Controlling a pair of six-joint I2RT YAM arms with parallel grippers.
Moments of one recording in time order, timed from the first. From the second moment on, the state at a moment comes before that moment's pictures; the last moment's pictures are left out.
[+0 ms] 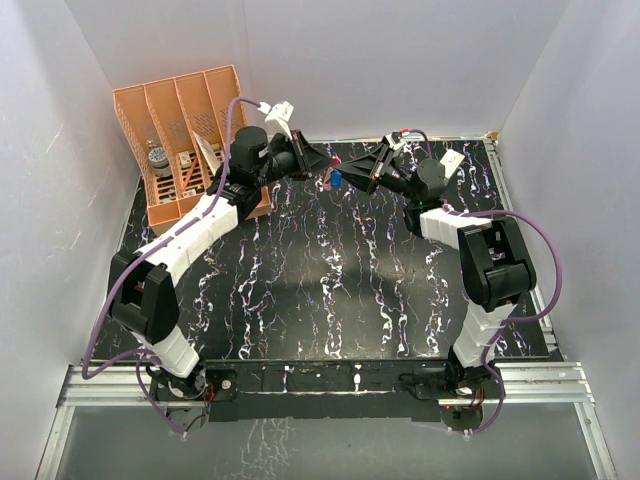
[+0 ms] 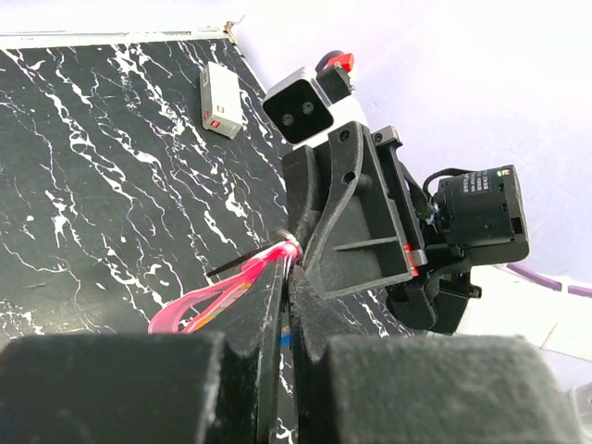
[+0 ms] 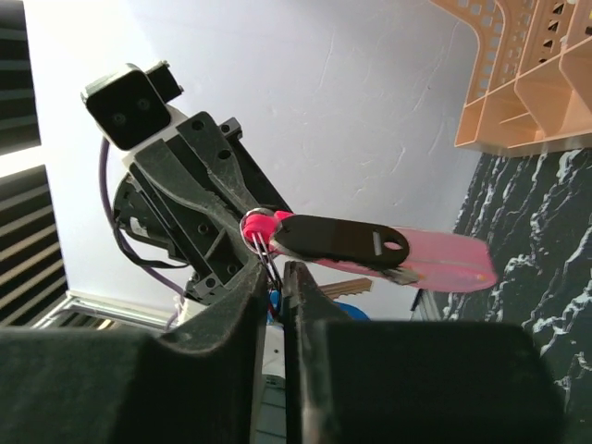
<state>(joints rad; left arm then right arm) -0.49 1.65 1.39 0.13 0.44 -0.63 0.24 1.83 1.06 1.12 -0.86 1.72</state>
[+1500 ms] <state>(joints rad) -0.62 1.77 1.69 -0.81 0.43 0.32 0.10 1.59 1.20 0.12 -0.68 0.81</state>
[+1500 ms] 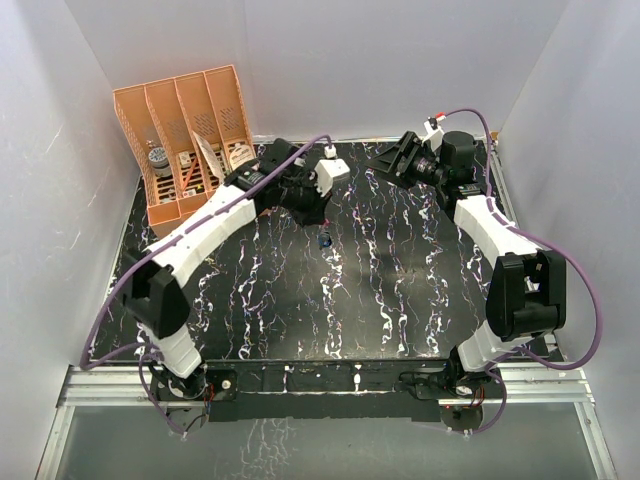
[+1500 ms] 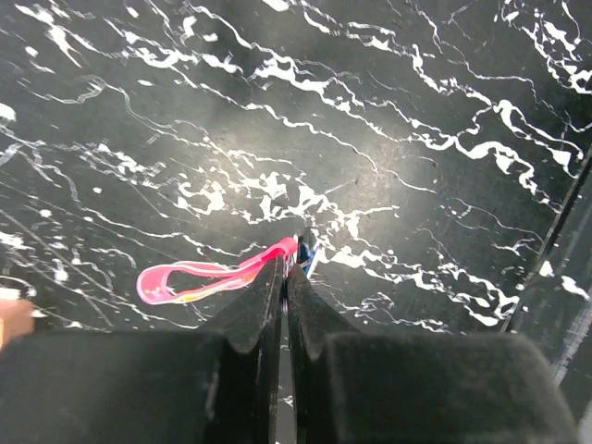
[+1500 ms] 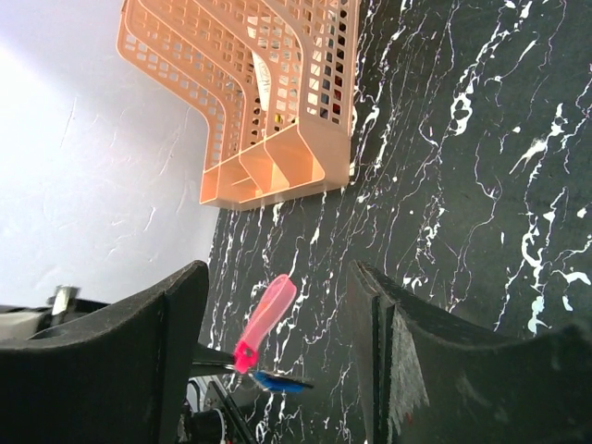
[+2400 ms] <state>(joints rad) -0.62 1.61 1.57 -0.47 0.43 0.37 0.25 1.55 1.28 -0.07 -0.62 0.60</state>
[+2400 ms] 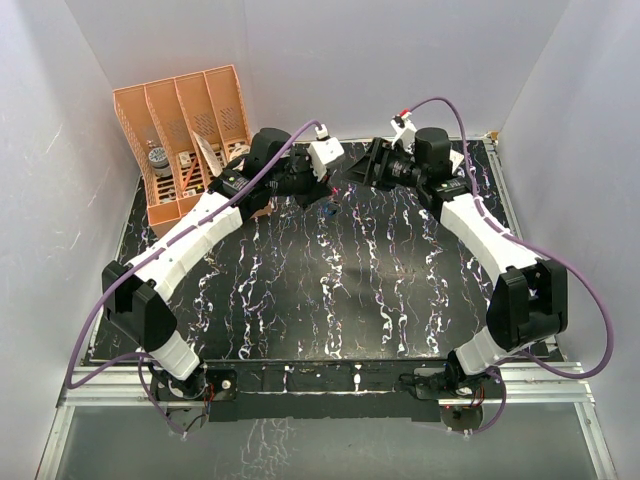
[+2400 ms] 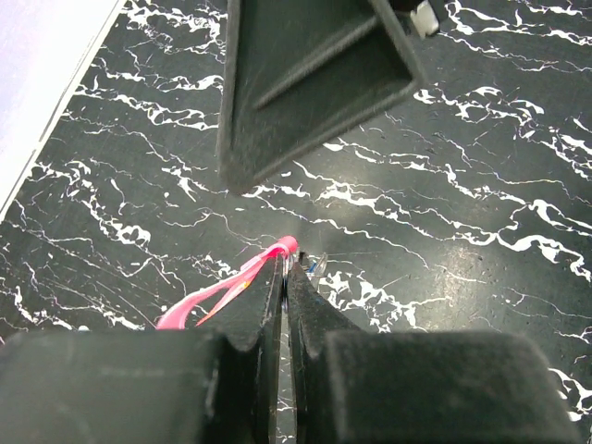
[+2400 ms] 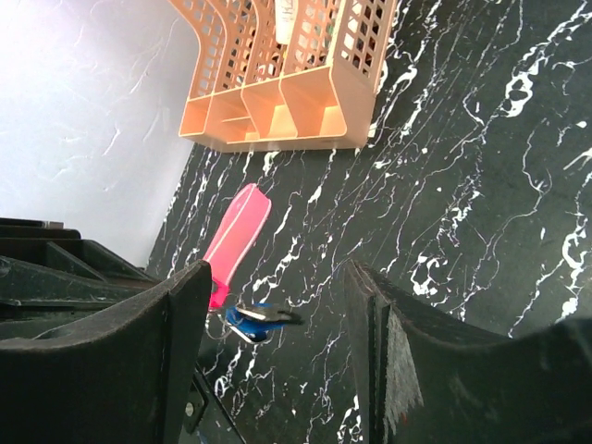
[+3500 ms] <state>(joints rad) -0.62 1.58 1.47 -0.34 0.44 0.38 0.34 1.55 1.32 -0.18 -0.56 0.52</state>
